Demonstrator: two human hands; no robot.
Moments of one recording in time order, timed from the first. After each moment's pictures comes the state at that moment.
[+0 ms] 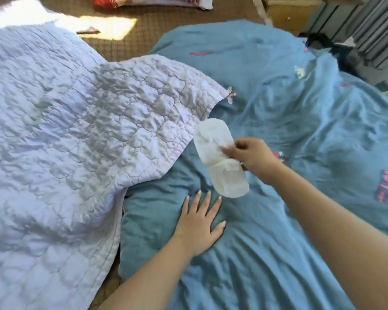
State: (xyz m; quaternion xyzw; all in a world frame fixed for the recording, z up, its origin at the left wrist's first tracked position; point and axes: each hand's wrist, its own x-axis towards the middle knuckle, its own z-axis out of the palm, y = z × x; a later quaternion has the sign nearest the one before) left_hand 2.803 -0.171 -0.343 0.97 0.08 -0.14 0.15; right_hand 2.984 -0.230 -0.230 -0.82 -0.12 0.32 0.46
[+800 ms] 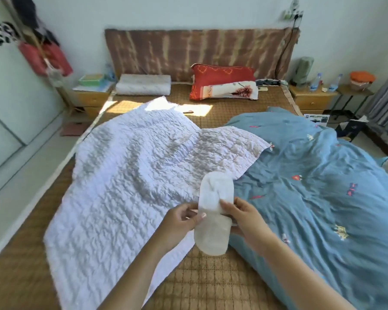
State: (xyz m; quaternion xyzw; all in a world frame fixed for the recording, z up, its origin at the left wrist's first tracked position) left_hand 2.377 -0.130 0.037 0.71 0.30 0.05 0.63; right_hand 2.518 -0.265 0.034 -0.61 -0.13 0.45 0.64
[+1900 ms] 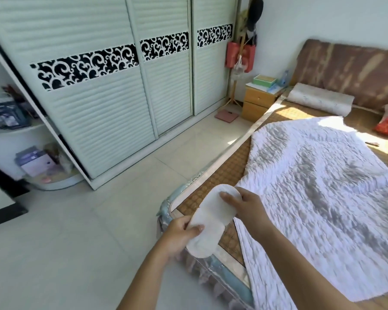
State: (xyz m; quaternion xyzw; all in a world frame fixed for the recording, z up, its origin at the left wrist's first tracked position) left_hand 1.712 0.048 0.030 0.50 0.53 0.25 0.63; right_hand 1.907 0.047 0.074 -0.60 -0.44 0.48 0.47
